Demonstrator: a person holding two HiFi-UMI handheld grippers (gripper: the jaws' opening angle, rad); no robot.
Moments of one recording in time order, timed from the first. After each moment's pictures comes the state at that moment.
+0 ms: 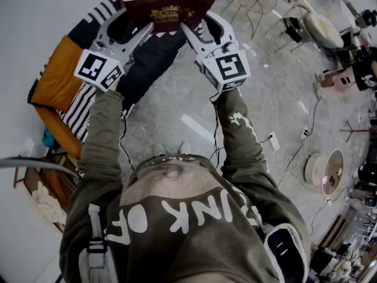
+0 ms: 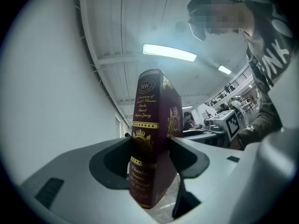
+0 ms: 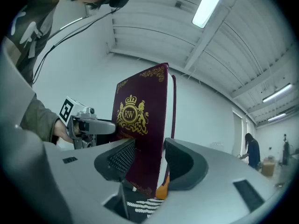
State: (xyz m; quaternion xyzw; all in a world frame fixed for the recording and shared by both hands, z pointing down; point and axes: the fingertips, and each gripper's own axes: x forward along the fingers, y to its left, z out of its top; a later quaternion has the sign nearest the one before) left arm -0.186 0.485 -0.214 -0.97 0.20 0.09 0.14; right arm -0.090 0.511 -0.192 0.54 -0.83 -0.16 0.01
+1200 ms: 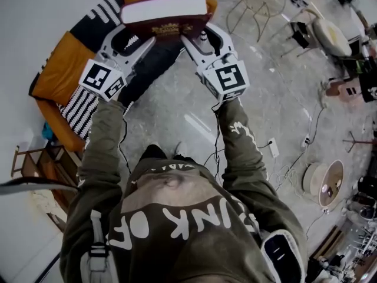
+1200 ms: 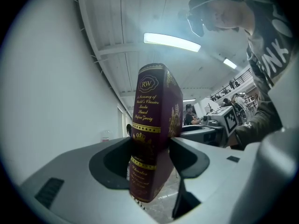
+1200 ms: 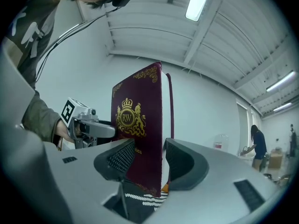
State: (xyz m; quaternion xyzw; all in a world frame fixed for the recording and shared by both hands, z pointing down) left arm -0.151 0.496 -0.171 -0.97 0.22 0.04 0.11; right arm -0.056 0.519 -0.157 0.51 -0.85 -0.13 0.02
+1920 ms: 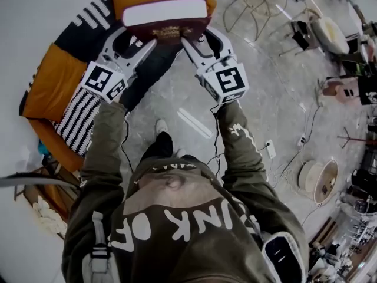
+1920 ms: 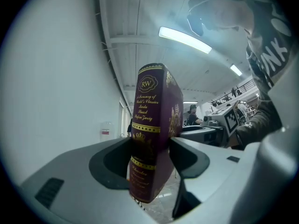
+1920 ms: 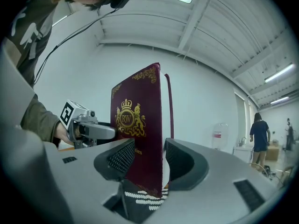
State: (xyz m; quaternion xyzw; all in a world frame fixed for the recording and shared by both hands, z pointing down) left arm -0.140 0.347 -0.110 -0.98 0.21 0.05 0.06; right arm -0.046 0.375 -0.101 0.52 -0.85 -0.09 0.04
